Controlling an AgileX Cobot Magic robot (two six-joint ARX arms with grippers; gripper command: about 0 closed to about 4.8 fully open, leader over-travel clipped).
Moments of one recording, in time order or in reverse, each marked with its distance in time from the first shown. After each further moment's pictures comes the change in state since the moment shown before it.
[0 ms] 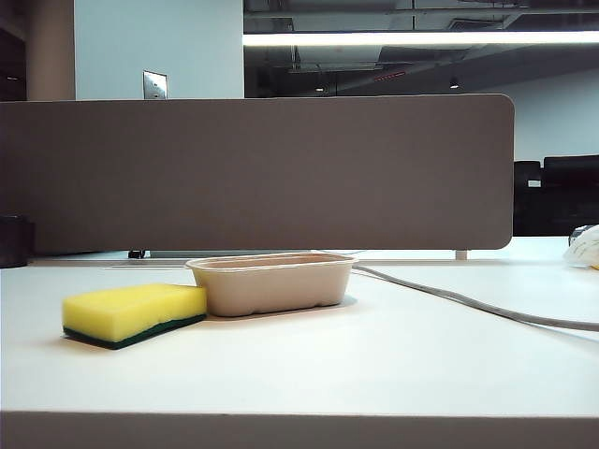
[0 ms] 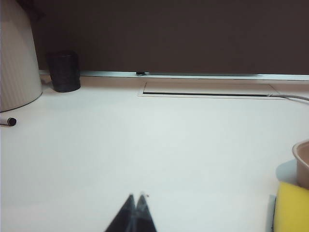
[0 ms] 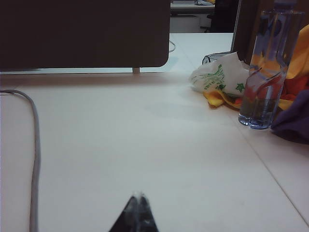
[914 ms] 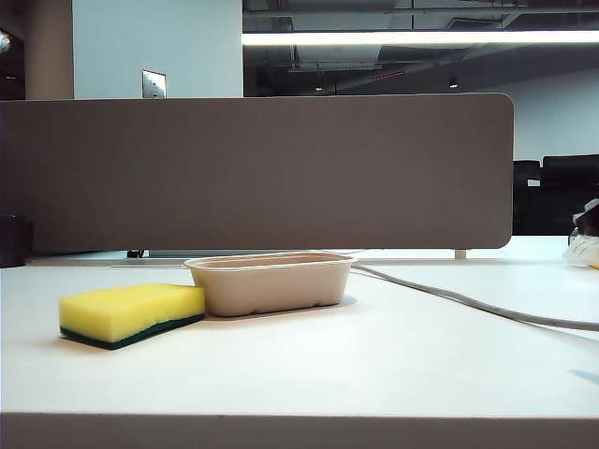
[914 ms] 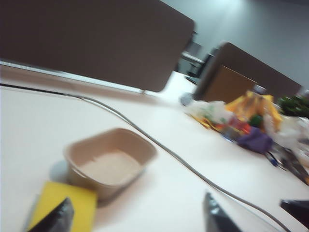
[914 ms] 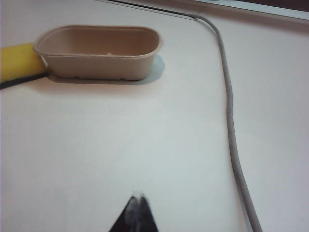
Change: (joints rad) left arm -0.123 0.022 0.034 0.093 0.554 -0.450; right arm 0.645 0.225 0.000 -0.002 0.052 0.000
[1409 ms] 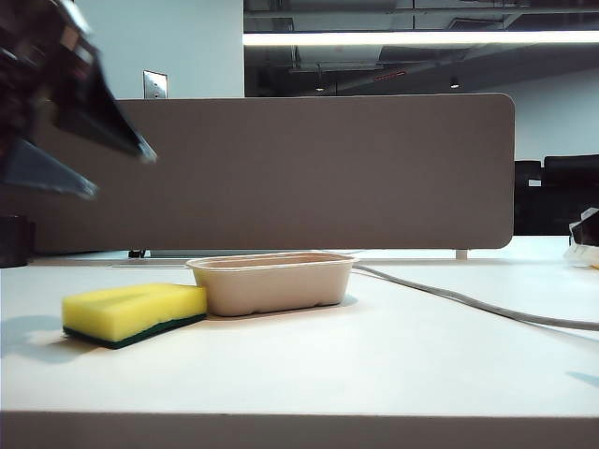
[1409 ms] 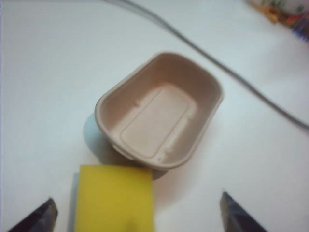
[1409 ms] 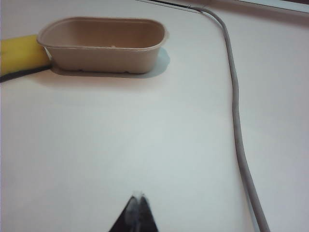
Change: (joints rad) left arm -0.103 1.092 0.519 -0.026 -0.087 0.368; right arm 0.017 0.024 0.000 0.002 0.001 0.000
